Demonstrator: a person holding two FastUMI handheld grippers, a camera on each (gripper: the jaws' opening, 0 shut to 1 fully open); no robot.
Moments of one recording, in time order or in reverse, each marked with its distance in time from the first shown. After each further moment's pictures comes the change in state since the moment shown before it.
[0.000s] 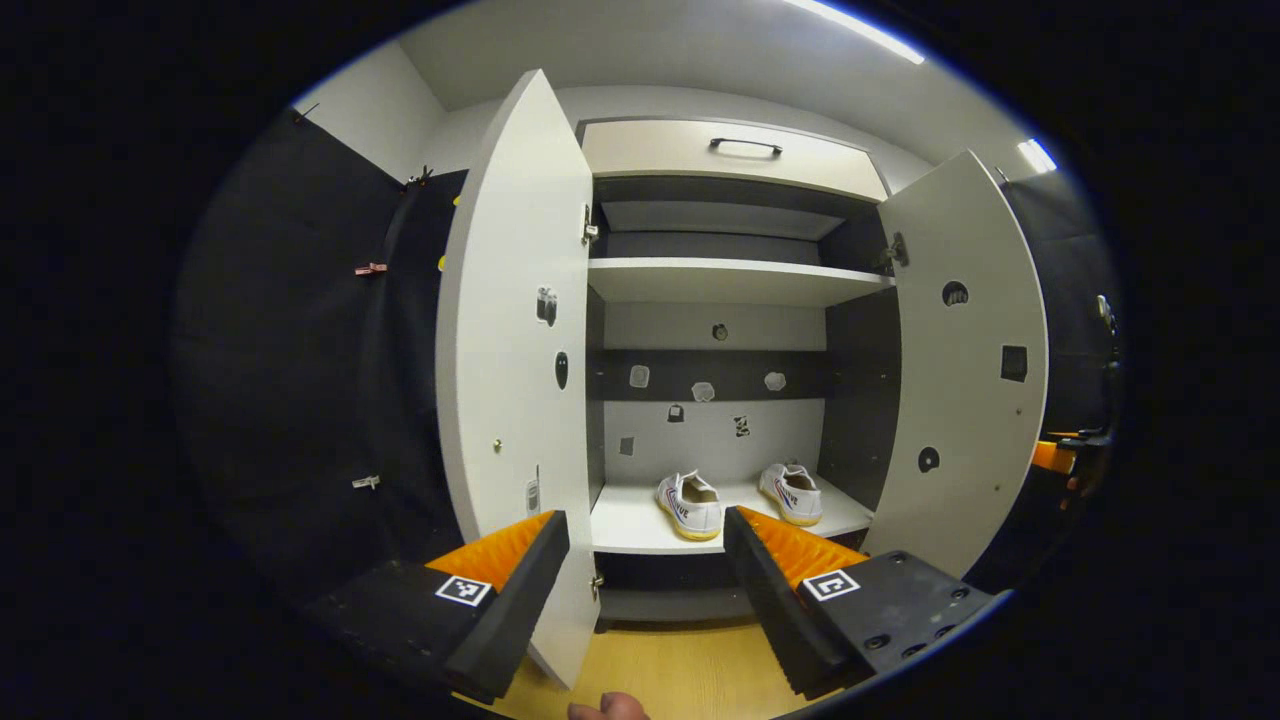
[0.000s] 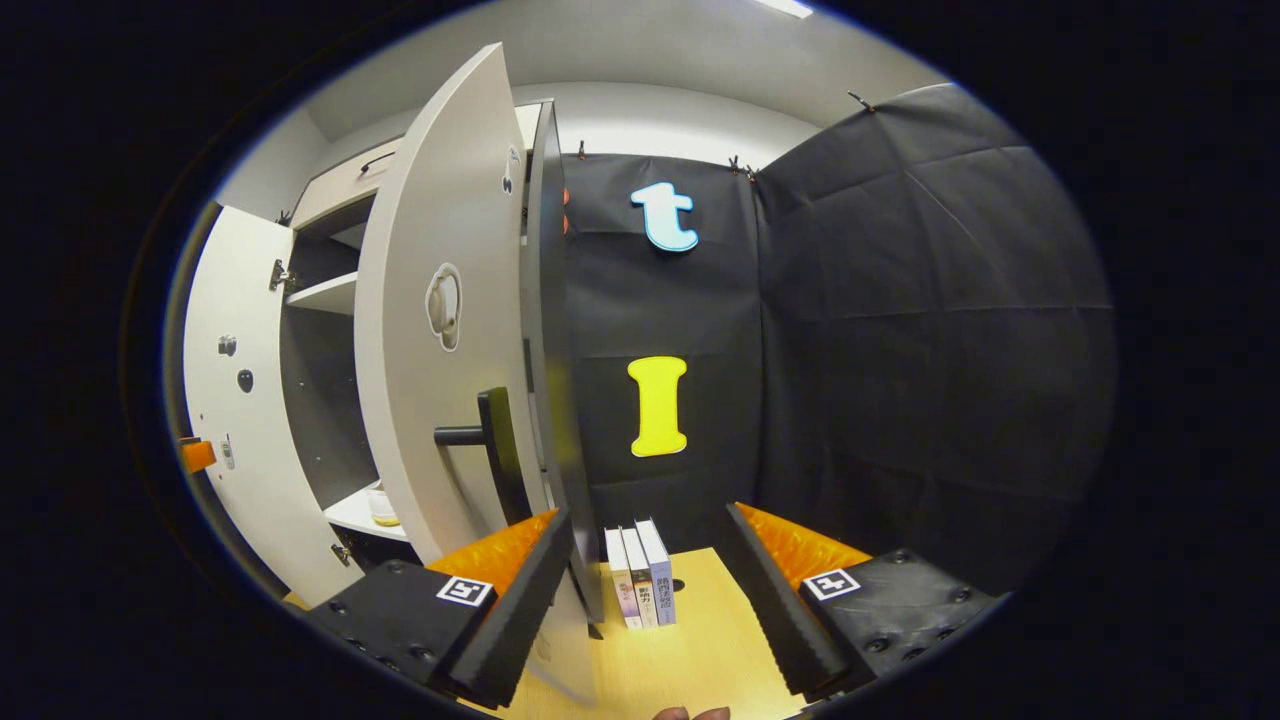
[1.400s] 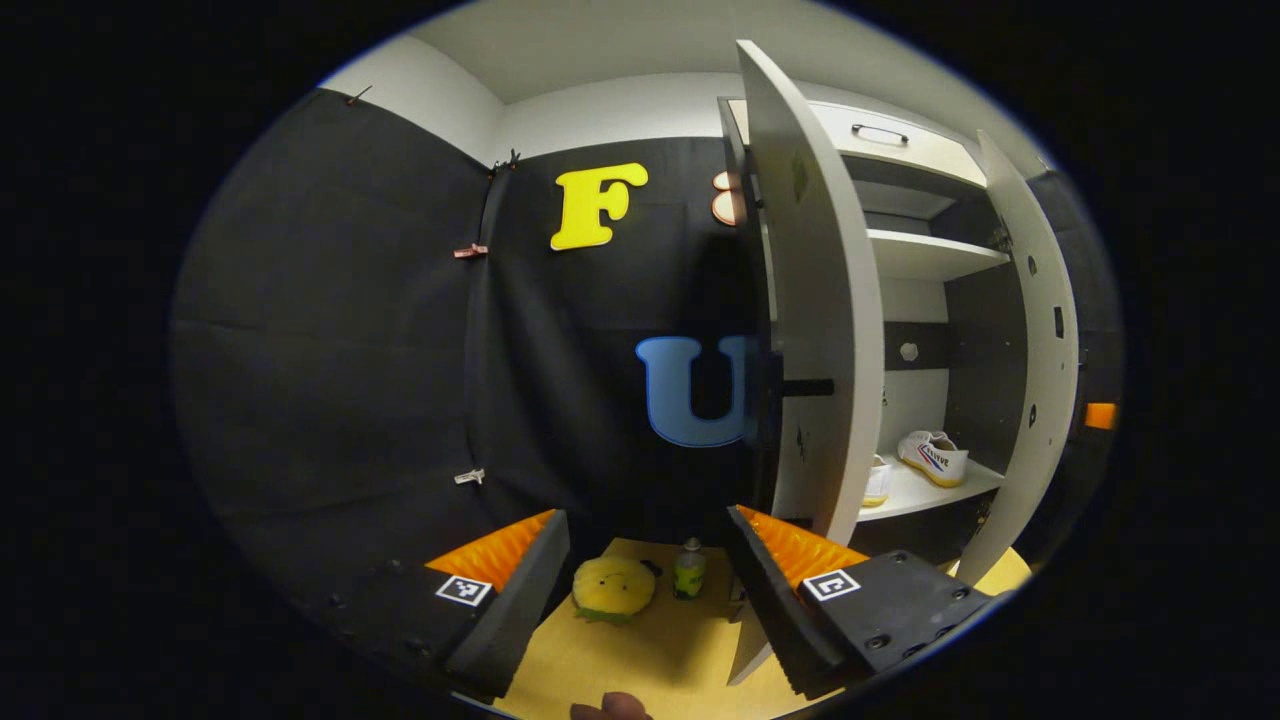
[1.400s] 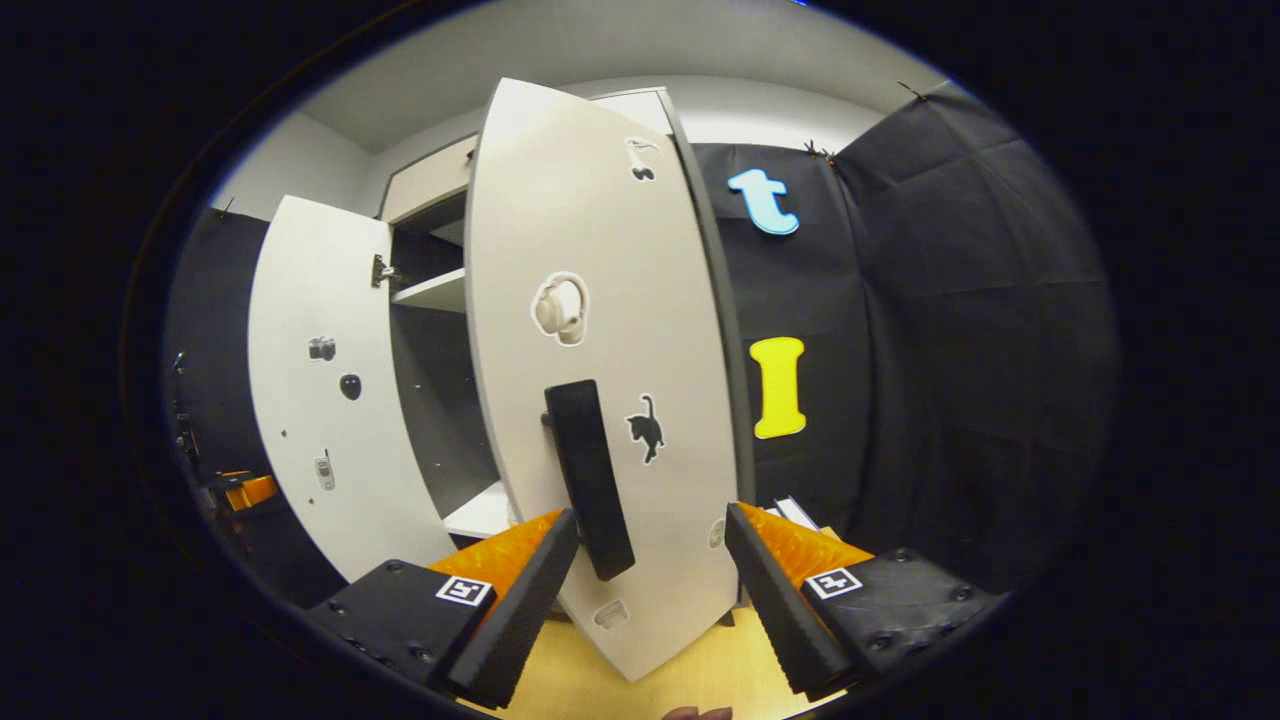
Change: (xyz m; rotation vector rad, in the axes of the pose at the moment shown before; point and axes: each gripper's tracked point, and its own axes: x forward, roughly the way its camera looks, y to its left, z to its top) left arm 0.019 0.194 -0.032 0.023 0.066 0.205; right arm -0.039 0.193 -0.022 0.050 0.031 0.271
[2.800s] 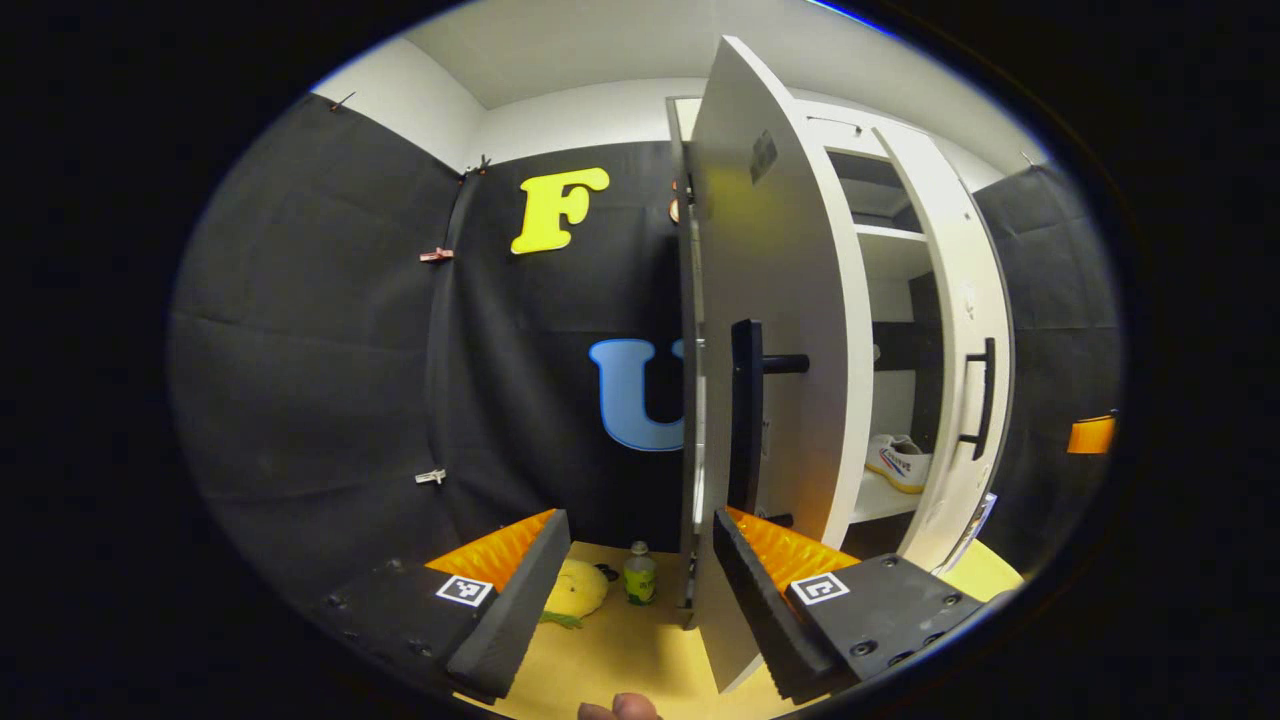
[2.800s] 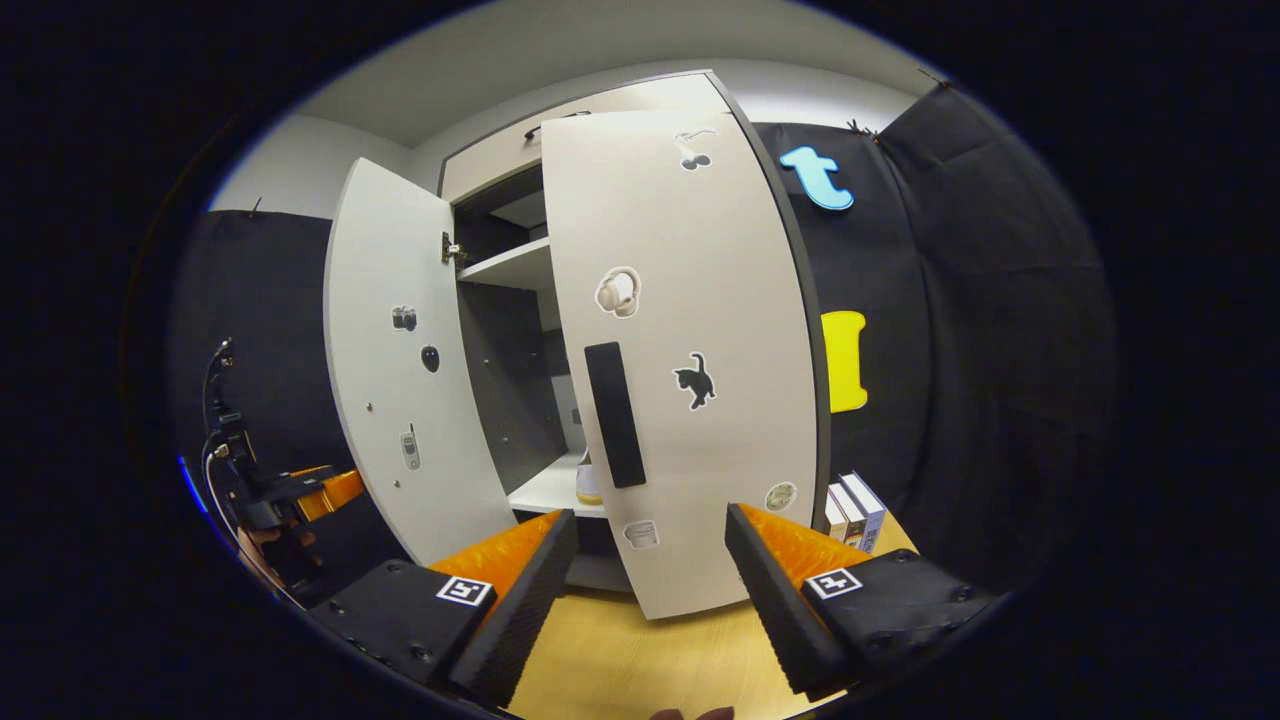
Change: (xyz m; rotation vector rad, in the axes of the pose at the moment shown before) left arm -0.006 -0.091 -0.007 0.010 -0.044 -0.055; right arm -0.016 0.033 -0.030 0.046 0.076 0.139
